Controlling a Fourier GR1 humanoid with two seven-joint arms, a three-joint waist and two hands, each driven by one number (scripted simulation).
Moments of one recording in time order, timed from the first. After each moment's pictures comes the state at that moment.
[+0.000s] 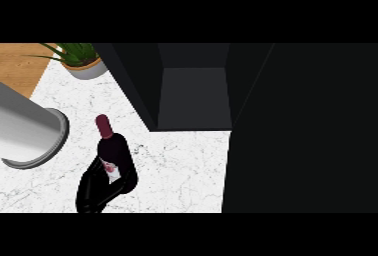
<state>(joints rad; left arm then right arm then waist) 0.04 0.01 0.06 -1.07 0.31 -0.02 -0.44 0.13 -0.22 0.38 -2.52 -0.06 -0.07 0.45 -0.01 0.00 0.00</state>
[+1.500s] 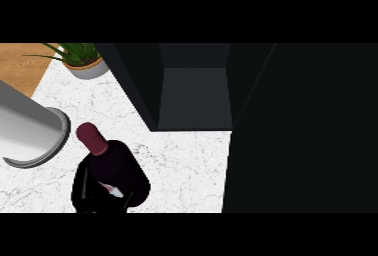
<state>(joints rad) 0.10 0.01 -0.10 -1.47 0.34 -0.06 -0.44 0.14 -0.22 0.38 -2.52 -0.06 -0.06 0.43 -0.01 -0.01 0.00</state>
